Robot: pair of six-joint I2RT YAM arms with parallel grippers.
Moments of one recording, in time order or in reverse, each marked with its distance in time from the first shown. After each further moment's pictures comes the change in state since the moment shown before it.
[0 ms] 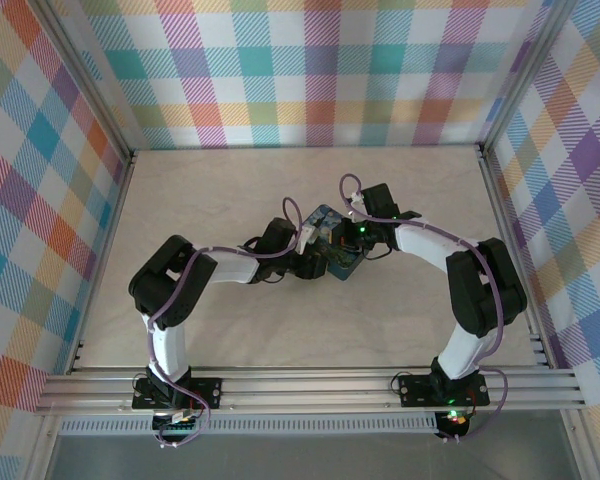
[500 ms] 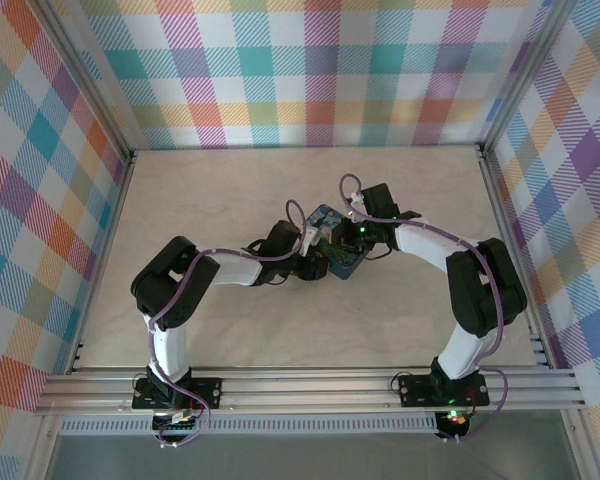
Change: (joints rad) left arm -0.032 0.002 0.000 0.008 -0.064 -0.012; right arm 0.000 0.000 0.000 0.000 -0.001 0.000
